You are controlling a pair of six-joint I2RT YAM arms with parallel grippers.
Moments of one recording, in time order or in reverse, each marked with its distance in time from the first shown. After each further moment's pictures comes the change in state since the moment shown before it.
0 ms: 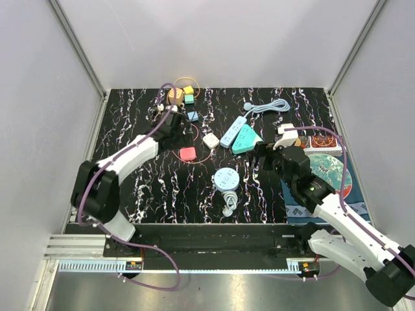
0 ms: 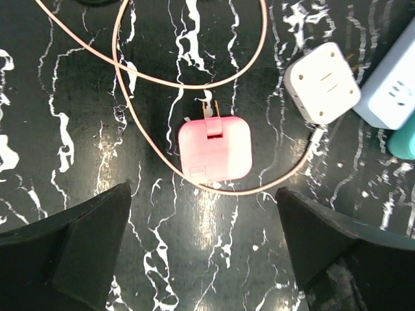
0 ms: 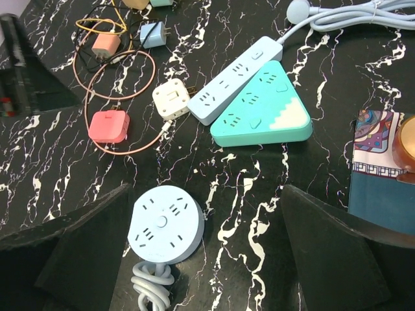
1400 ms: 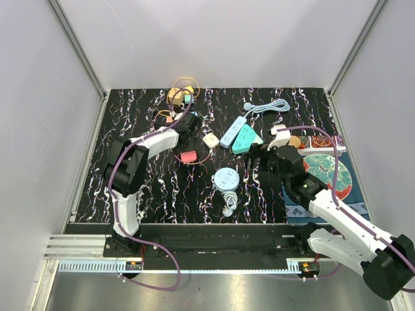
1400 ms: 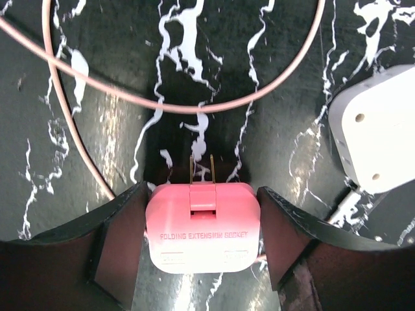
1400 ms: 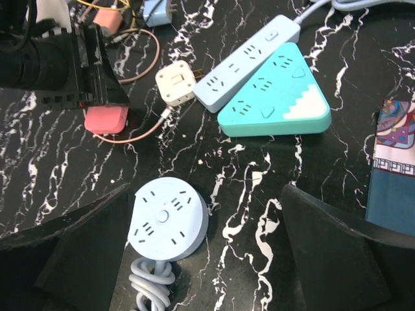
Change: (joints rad) left arm -0.035 0.434 0.230 -0.047 -0.076 -0.144; right arm 0.000 0.090 -0.024 0.048 -0.039 0.000
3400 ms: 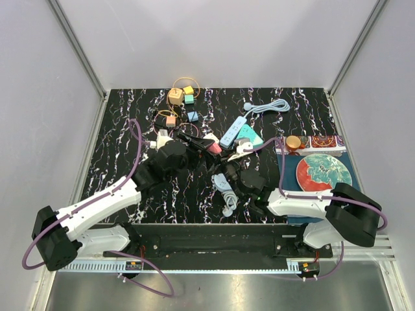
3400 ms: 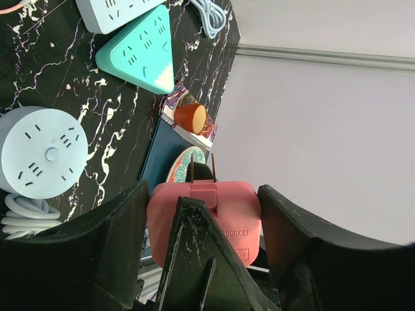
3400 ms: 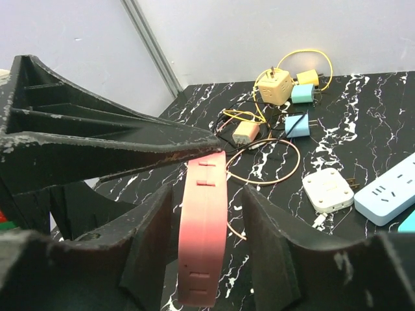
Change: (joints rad) left arm -0.375 -0.883 -0.502 0.291 -0.060 -0.963; right arm 0.476 0.457 -0.056 1.052 0.378 -0.025
